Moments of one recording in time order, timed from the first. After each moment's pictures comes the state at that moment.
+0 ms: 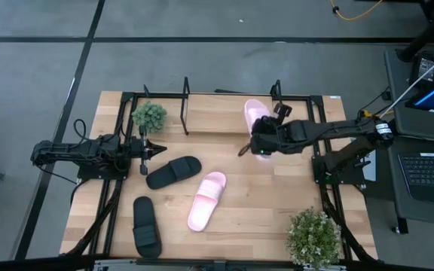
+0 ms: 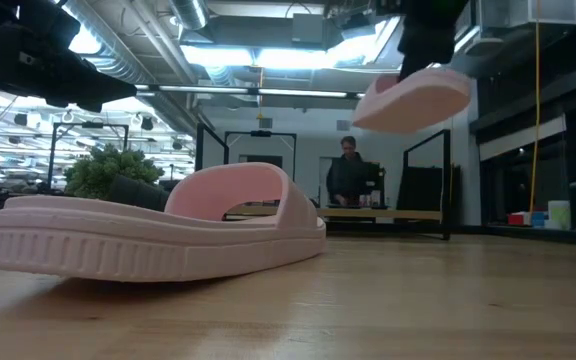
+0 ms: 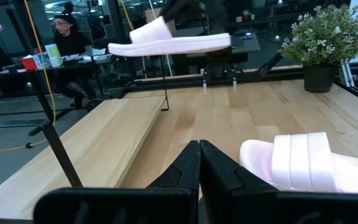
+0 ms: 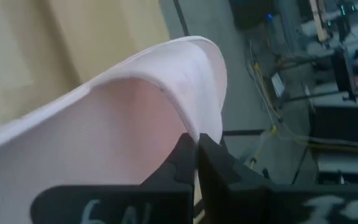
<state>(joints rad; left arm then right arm) 0.01 0.06 0.08 -0.10 -0.17 0.11 0.08 1.49 1.38 -1.20 0.90 0.22</state>
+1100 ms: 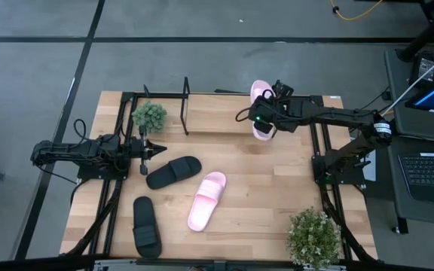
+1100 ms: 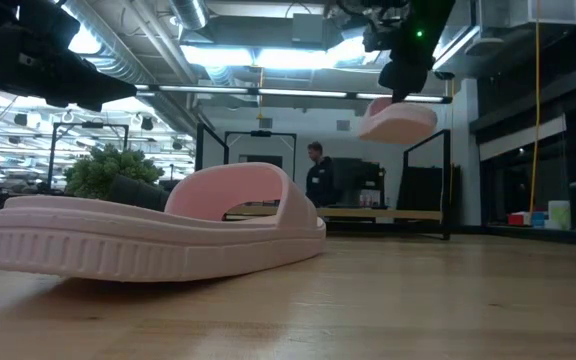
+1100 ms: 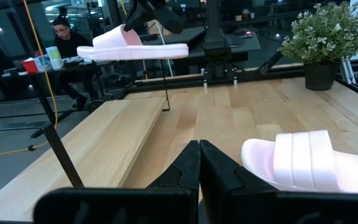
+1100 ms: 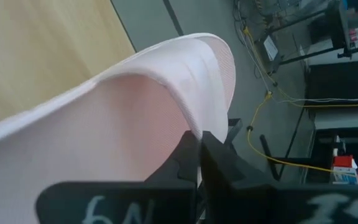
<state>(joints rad) 0.01 0.06 0.08 -0.10 -0.17 0.13 -0.21 1.49 1.35 -1.01 0.86 0.02</state>
